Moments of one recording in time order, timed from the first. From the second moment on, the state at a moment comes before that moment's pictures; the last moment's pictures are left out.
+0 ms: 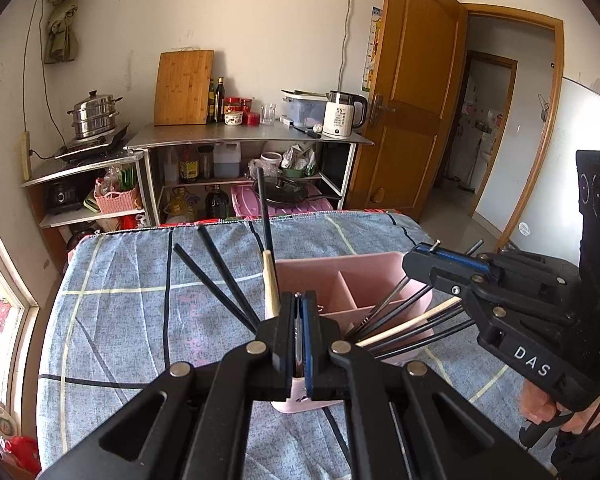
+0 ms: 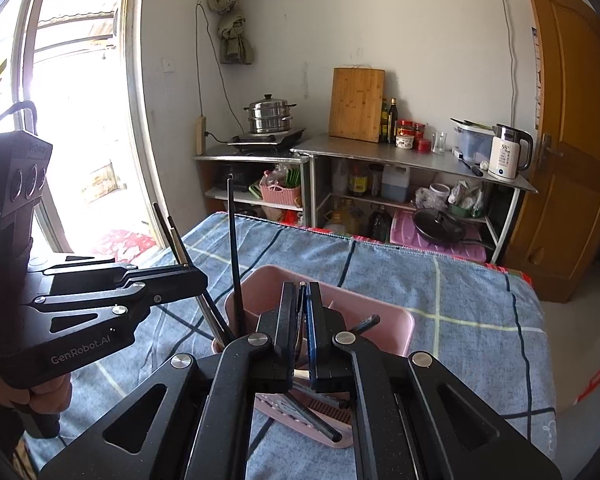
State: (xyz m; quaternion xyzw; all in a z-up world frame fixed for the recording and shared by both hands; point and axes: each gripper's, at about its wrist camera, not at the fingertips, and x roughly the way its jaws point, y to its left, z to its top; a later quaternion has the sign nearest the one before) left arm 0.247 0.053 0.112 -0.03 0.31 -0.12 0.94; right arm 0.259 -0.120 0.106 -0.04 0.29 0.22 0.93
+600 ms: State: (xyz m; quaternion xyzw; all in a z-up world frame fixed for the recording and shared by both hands) left arm 0.193 0.060 0.129 -0.05 0.27 -0.11 0.96; right arm 0.207 -0.155 0.127 -0.03 0.26 0.21 0.94
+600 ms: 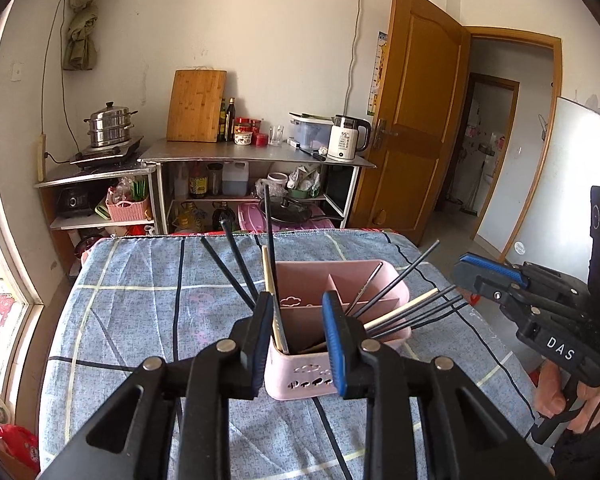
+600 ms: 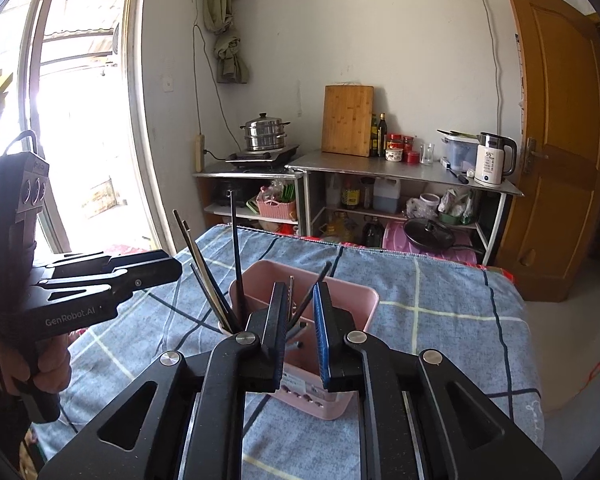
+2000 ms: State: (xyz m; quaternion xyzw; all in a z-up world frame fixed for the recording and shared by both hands) left arm 0.017 0.018 0.040 -0.04 0.24 -0.06 0.97; right arm 0.016 -0.173 0.043 -0.02 0.25 0.17 0.95
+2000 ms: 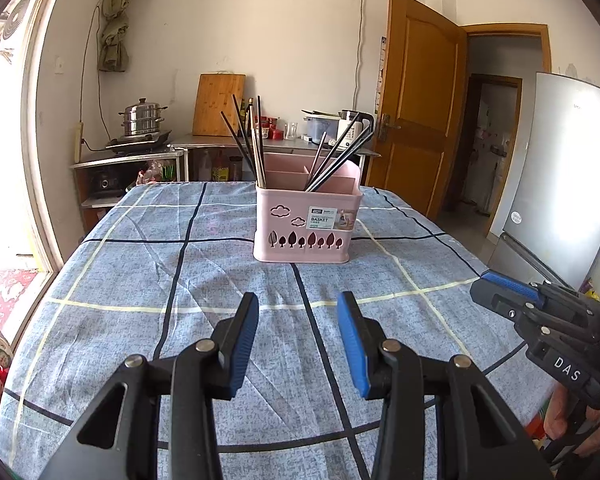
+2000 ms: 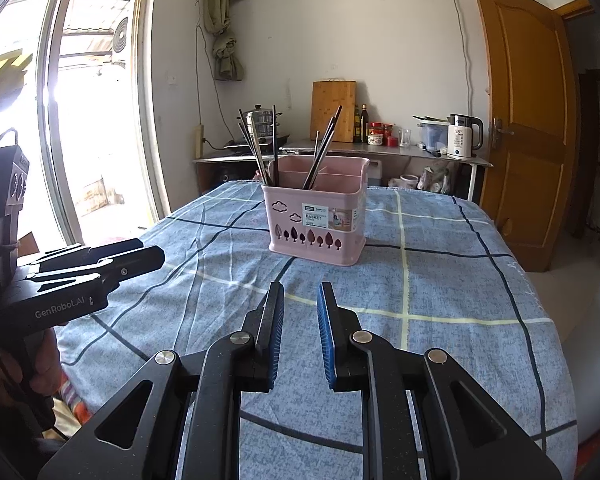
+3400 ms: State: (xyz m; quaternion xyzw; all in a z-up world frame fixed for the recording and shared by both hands) left arm 0.011 0.001 0.032 -0.03 0.24 -0.07 0.97; right arm 0.011 -0.171 0.039 -0.02 0.25 0.16 0.95
